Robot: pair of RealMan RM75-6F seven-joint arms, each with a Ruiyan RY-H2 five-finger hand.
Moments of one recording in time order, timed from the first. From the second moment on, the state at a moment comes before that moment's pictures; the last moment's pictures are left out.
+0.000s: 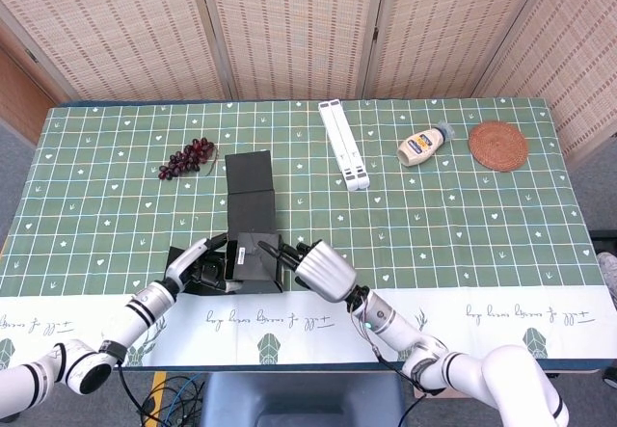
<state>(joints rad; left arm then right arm) -0.70 -1.40 -0.12 -1.45 1.42 0.74 -1.14 0.80 -1.98 0.08 -0.86 -1.76 1.43 -0.06</state>
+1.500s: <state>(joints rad) -0.74 -1.51 -0.09 -1.38 1.42 0.74 -0.90 0.90 -2.00 0.04 -0.78 -1.79 1.32 -0.11</state>
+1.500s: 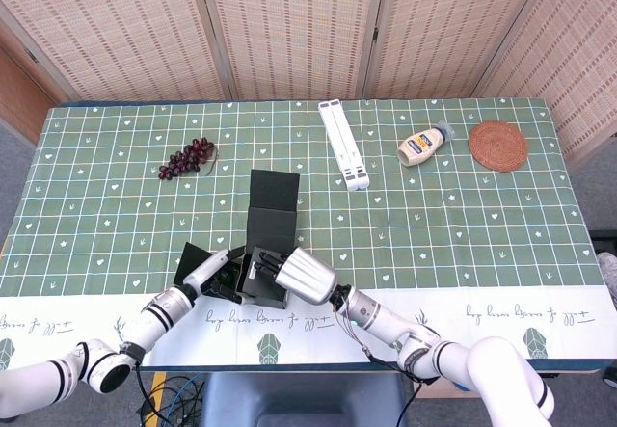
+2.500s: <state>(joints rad) -0.74 -1.51 -0.08 -1.39 1.43 0.74 -0.91 0.91 -1.96 -0.01 -0.85 -1.80 1.25 -0.17</state>
